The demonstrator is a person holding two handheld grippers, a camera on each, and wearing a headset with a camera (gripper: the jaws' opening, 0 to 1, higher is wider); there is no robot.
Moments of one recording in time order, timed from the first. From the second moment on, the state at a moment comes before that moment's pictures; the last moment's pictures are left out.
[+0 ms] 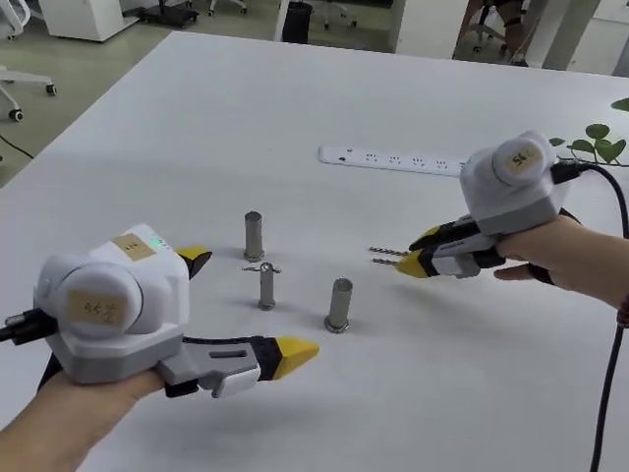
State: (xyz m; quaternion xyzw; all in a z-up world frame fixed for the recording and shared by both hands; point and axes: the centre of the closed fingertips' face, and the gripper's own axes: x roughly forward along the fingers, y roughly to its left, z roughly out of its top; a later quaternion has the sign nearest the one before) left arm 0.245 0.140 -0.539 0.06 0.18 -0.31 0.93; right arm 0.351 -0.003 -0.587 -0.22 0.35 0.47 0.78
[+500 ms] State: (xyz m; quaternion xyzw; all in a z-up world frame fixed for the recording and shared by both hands) left arm 0.244 0.141 -0.546 0.07 0.19 -0.31 0.93; right arm 0.364 -0.010 -0.608 -0.26 0.38 0.47 0.76
